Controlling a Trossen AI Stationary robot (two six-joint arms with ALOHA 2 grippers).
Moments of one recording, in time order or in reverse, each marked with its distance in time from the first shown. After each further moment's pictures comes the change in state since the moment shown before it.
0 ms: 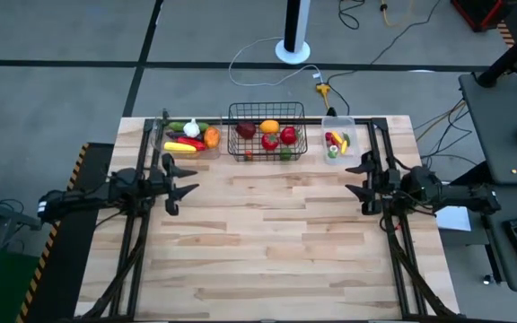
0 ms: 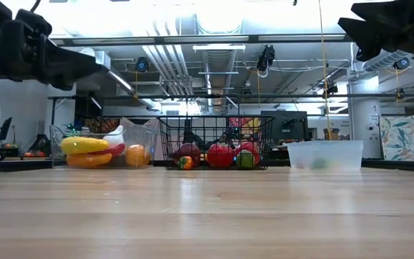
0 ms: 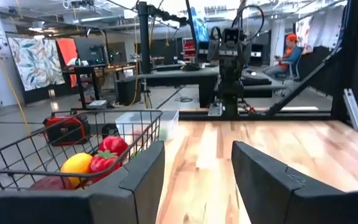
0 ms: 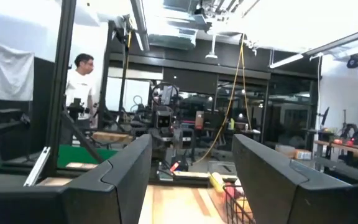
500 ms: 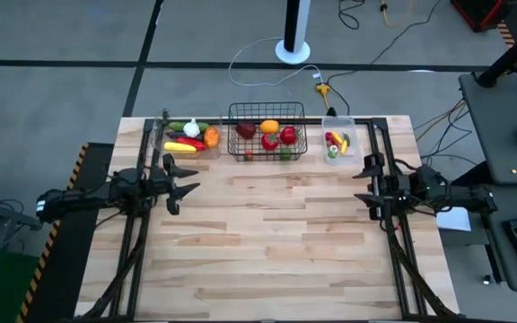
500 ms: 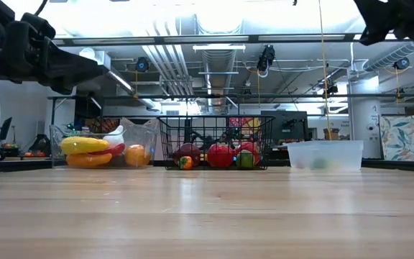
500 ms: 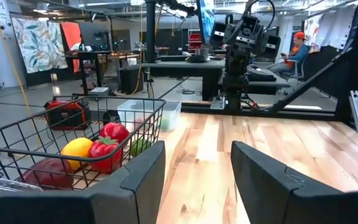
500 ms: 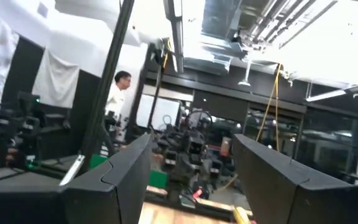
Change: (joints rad) left arm 0.000 0.030 0.006 -0.015 -0.027 -0.059; right arm 0.002 -0.052 0.016 0.022 -0.168 -0.048
